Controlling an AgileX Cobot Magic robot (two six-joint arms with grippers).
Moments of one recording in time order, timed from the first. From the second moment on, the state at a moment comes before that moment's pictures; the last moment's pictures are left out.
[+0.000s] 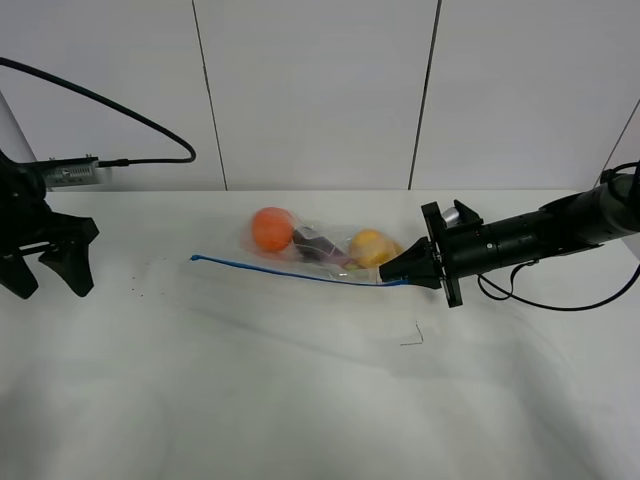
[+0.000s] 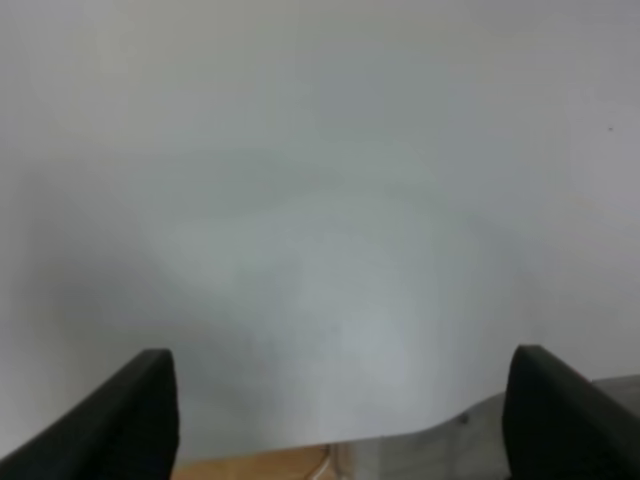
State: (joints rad) left arm 0.03 1.62 -1.20 -0.06 1.16 0.11; right arm -0.01 2.15 -1.14 1.37 1.20 -0.85
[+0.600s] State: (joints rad) left arm 0.03 1.13 -0.71 -0.05 1.15 0.05; right arm -0.01 2.15 -1.14 1.36 1.20 -0.85
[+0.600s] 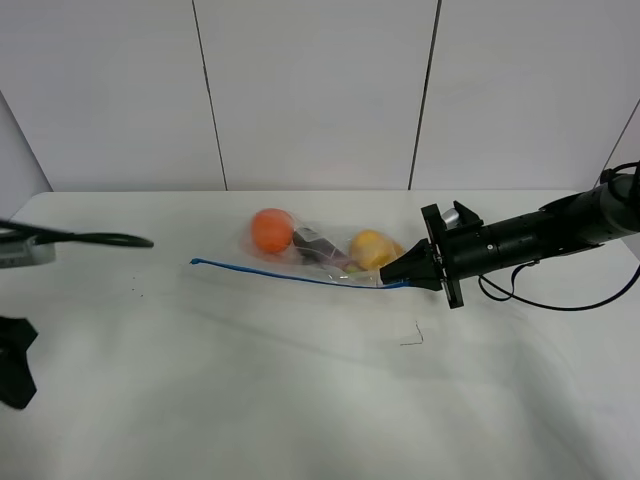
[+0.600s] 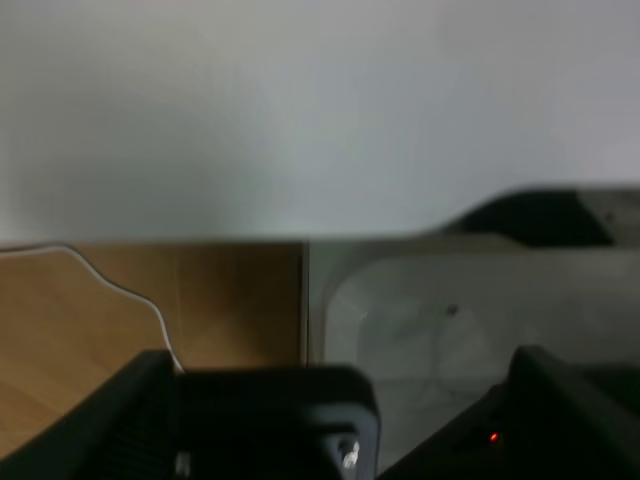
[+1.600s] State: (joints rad) left arm 0.03 0.70 -0.50 -0.04 1.04 0.05; right arm -0.01 2.15 -1.14 1.34 1.20 -0.85
